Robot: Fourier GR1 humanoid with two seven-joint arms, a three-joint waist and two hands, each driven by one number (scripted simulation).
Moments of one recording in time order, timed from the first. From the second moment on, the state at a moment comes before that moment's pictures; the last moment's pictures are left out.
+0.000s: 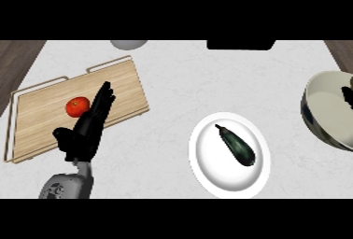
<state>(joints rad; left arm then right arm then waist) -0.13 0.05 -0.06 -1.56 -0.06 0.06 0.09 -0.36 -0.63 -0.28 -1.39 0.56 0.05 0.00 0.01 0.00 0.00</state>
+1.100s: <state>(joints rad) -0.15 0.05 -0.04 -1.56 -0.06 0.05 0.10 -0.59 -0.68 -0.44 -0.61 0.39 0.18 -0.55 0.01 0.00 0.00</state>
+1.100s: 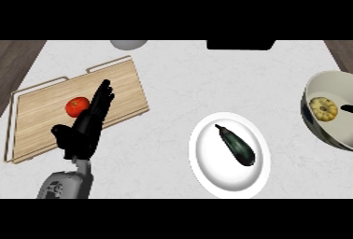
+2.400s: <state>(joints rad) -0.13 0.05 -0.04 -1.59 -0.06 0.05 0.12 -0.45 -0.94 -0.62 -0.41 0.09 0.58 -0.59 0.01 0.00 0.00</state>
